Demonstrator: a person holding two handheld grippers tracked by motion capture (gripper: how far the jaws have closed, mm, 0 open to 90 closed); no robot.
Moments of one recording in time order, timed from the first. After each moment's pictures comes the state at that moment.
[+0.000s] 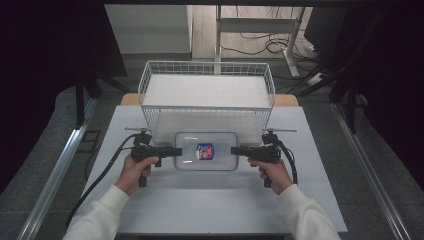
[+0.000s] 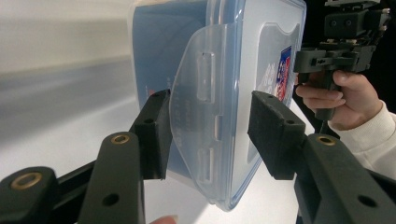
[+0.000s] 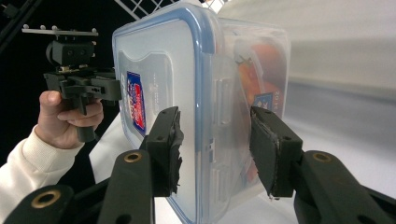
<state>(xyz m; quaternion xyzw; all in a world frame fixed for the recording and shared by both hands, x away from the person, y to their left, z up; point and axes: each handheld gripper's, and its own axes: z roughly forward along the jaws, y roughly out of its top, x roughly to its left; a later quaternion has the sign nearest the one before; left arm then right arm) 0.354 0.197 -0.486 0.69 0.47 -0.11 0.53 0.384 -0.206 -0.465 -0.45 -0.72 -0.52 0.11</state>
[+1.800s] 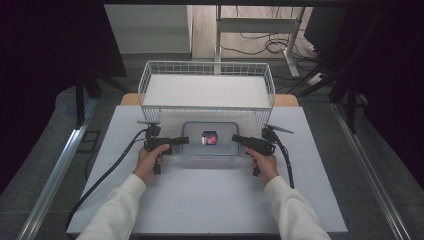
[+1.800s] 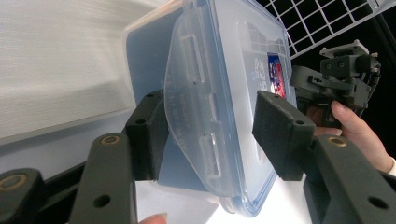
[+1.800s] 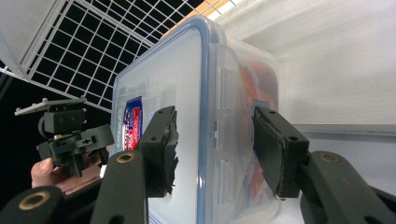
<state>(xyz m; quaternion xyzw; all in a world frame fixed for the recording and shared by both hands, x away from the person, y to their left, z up) 0.411 0.186 -0.530 0.64 0.52 -0.14 0.55 0.428 -0.206 -0.509 -0.58 -0.61 -0.53 0.11</state>
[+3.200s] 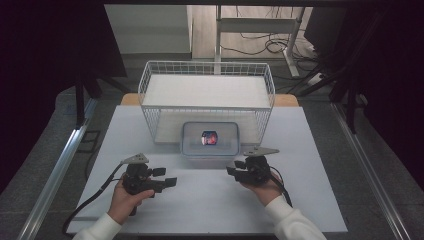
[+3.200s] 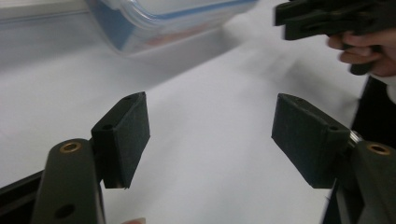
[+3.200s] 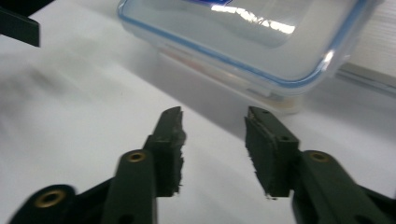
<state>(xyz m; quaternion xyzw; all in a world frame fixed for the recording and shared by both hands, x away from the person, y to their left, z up) 0.265 0.193 -0.497 0.76 0.43 -0.01 0.49 0.322 -0.169 -0.484 -0.39 -0.82 -0.41 -0.09</state>
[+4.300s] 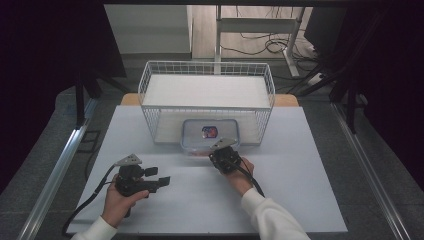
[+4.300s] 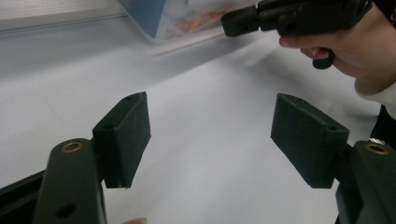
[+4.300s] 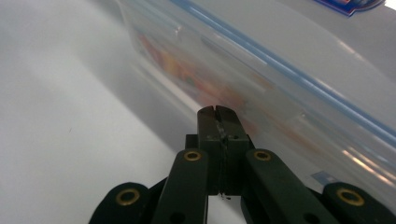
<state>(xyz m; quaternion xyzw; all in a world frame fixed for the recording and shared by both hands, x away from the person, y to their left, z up) 0.261 0.206 -0.495 0.75 0.46 0.03 0.47 0.366 -0.090 -0.508 -0.32 -0.86 -0.35 -0.18</state>
